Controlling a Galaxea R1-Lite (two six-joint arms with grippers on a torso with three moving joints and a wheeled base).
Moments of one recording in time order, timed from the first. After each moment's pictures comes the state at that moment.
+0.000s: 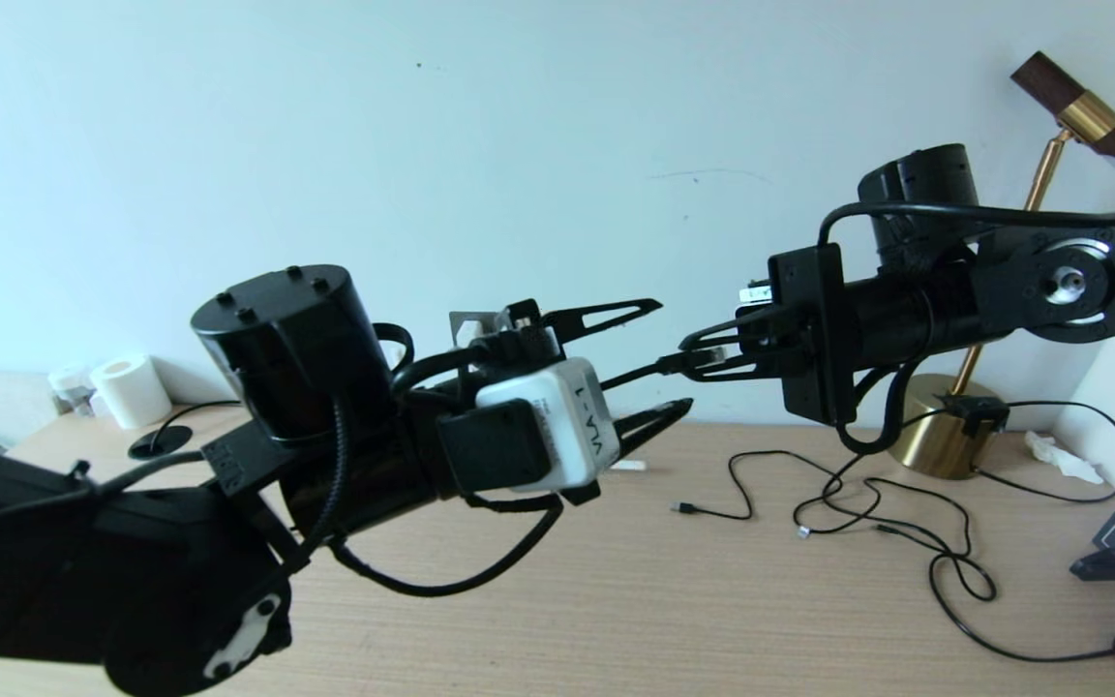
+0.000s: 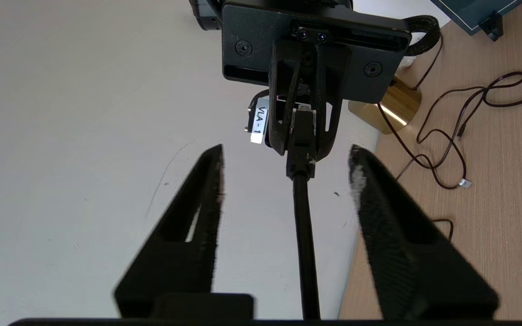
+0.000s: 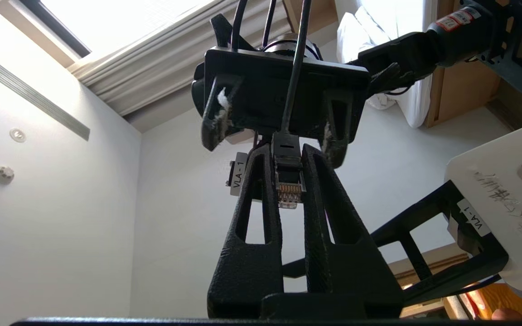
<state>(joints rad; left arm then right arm) -0.71 1.76 -0.85 -1.08 -0.41 1.01 0.34 1.88 -1.54 0.20 1.39 1.42</state>
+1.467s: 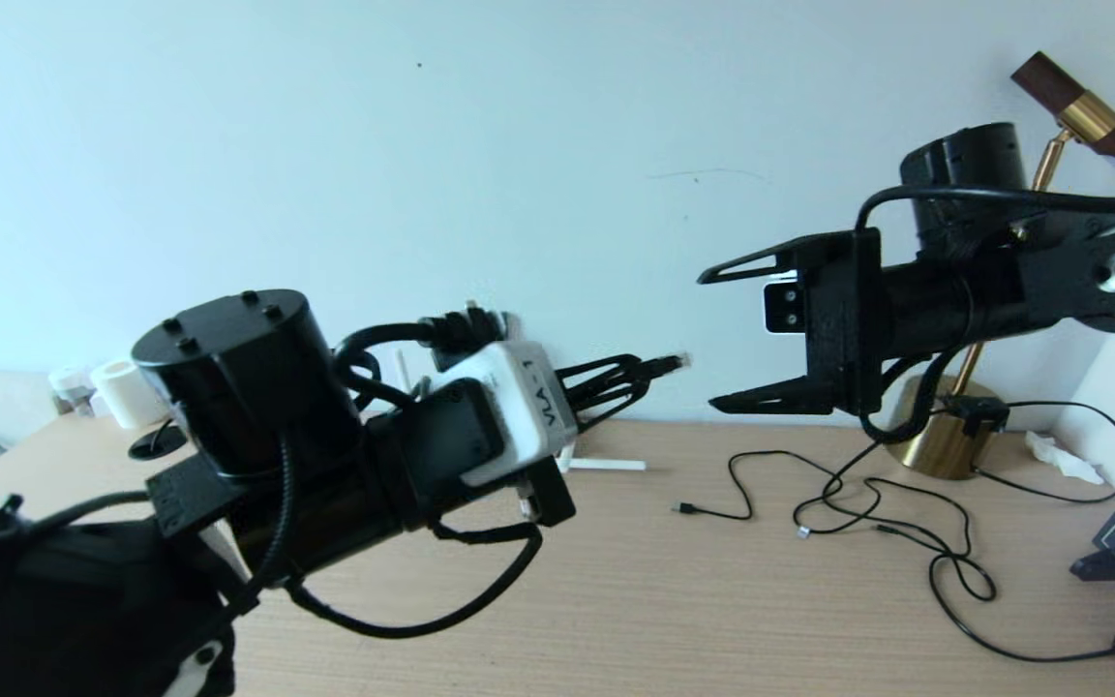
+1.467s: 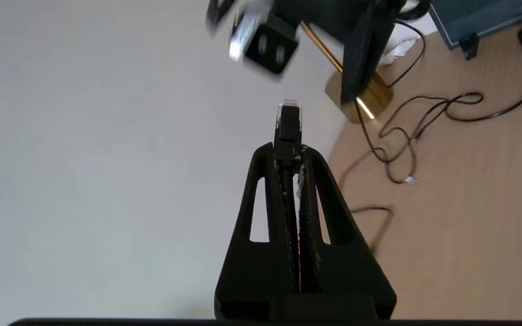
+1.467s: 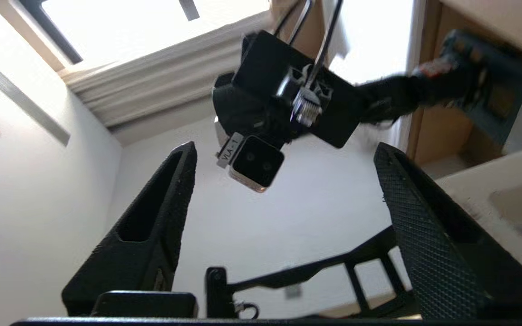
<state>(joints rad) -0.71 1.70 -0.74 -1.07 -0.32 0.79 0.30 1.82 -1.52 0.20 1.35 1.34</state>
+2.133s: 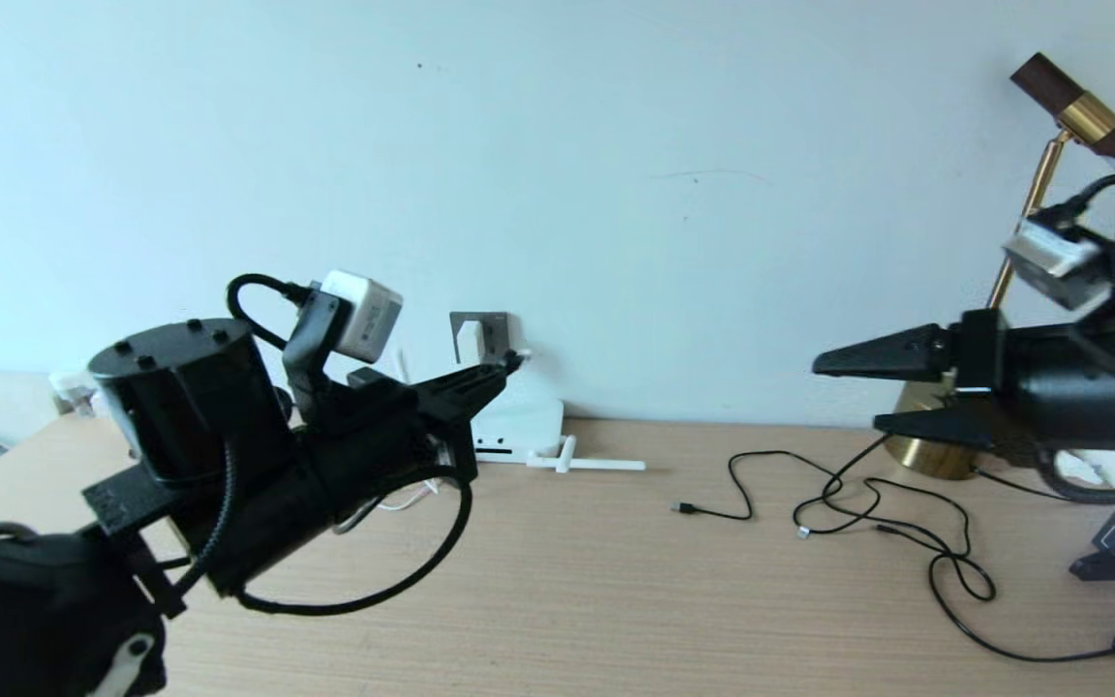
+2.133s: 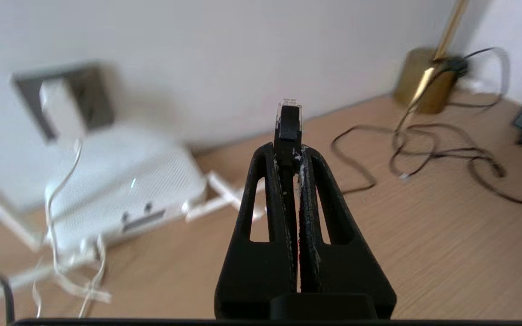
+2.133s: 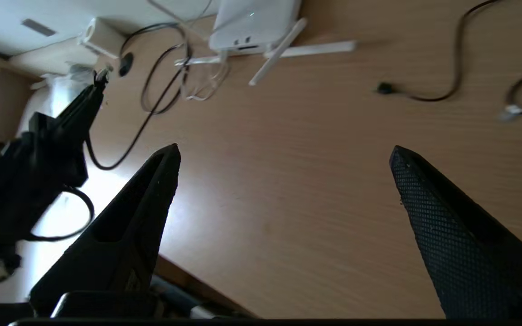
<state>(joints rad) -0.54 1.66 -0.63 -1.01 -0.05 0.02 0.32 1.36 -1.06 0.16 0.29 0.62</state>
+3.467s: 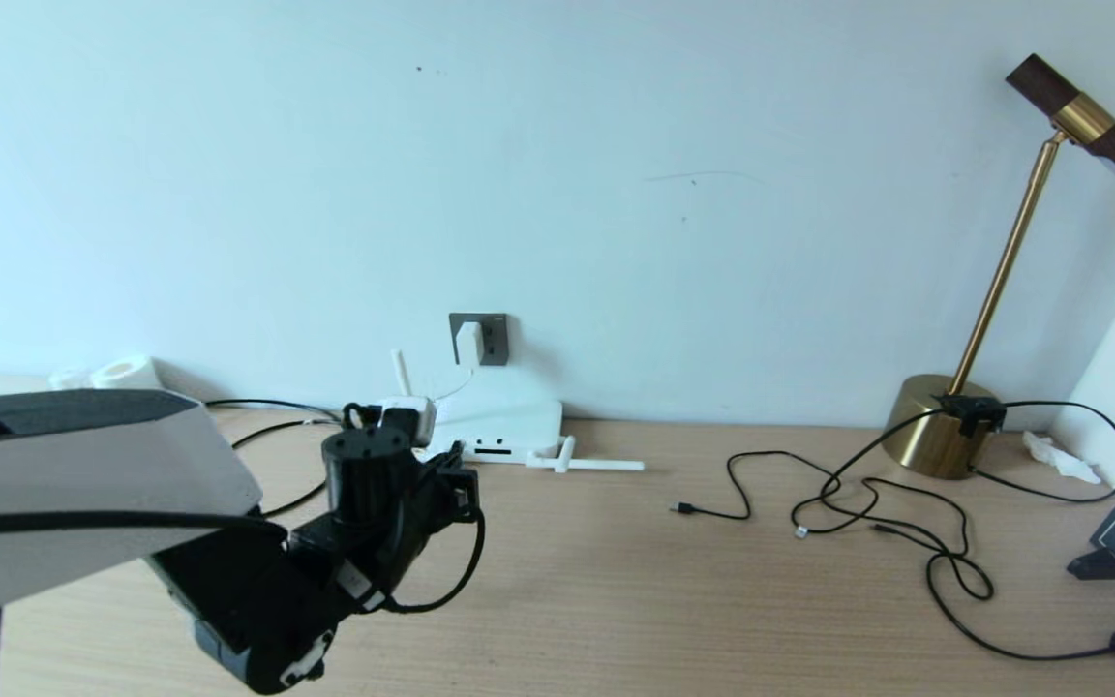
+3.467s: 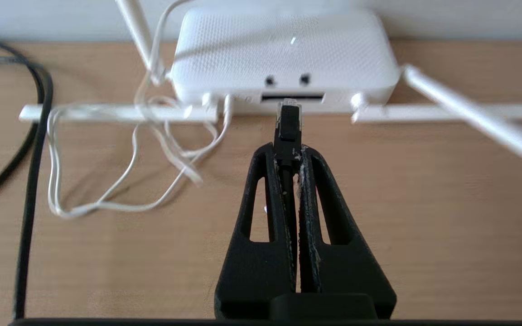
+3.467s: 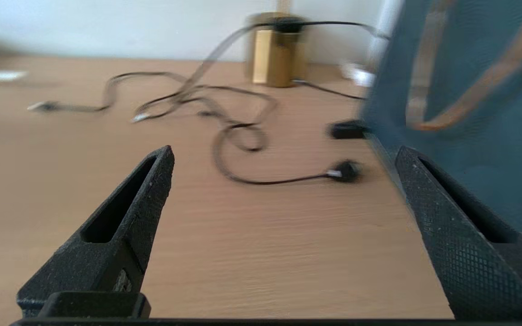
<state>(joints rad) -0.47 2.13 -0.62 -1.25 0.37 -0.05 0.02 0.07 -0.14 0.11 -0.23 -0.06</state>
